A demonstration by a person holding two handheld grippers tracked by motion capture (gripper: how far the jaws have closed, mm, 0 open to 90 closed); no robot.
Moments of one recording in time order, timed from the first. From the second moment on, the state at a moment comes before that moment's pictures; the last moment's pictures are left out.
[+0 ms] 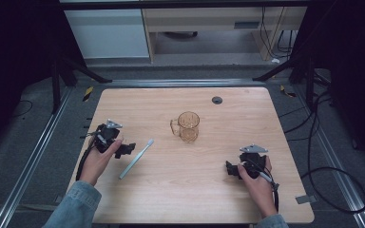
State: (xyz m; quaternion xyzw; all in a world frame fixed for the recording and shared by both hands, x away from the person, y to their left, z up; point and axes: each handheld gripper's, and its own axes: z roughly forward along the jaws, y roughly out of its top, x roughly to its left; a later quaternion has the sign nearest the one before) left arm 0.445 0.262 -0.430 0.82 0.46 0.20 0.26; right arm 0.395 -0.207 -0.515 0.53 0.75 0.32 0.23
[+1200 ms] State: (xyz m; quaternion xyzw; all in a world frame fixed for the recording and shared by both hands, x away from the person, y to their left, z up) left arm 0.459 0.204 -0.407 0.90 0.41 0.08 0.09; right arm 0.395 -0.207 -0.515 0.53 0.75 0.32 0.23
